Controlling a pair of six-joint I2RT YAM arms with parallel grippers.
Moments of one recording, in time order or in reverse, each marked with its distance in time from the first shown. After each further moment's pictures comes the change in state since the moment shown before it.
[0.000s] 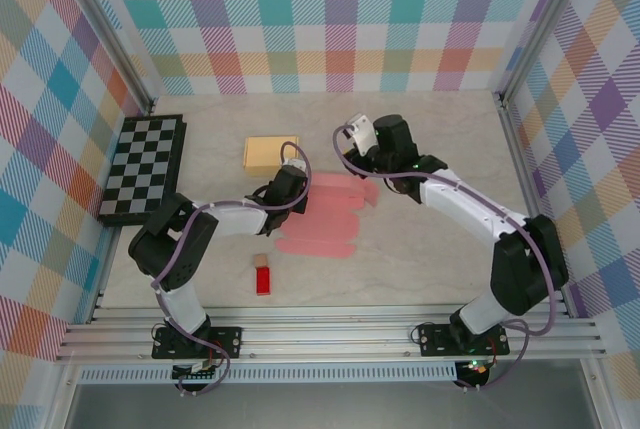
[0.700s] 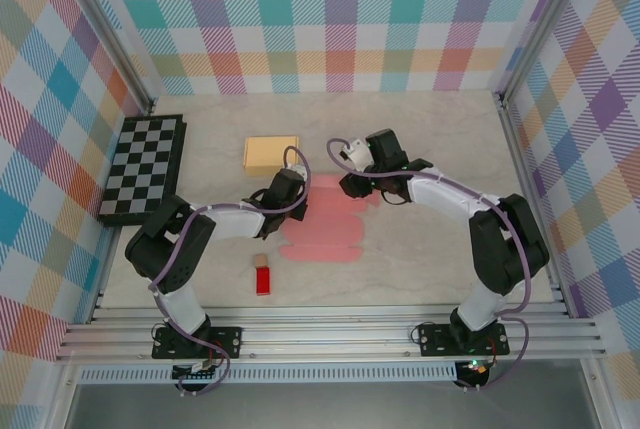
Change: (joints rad) left arm 0.003 -0.021 -0.035 -0.017 0.098 0.063; right arm -0.018 0.134 -0.030 -0.076 -0.124 0.013
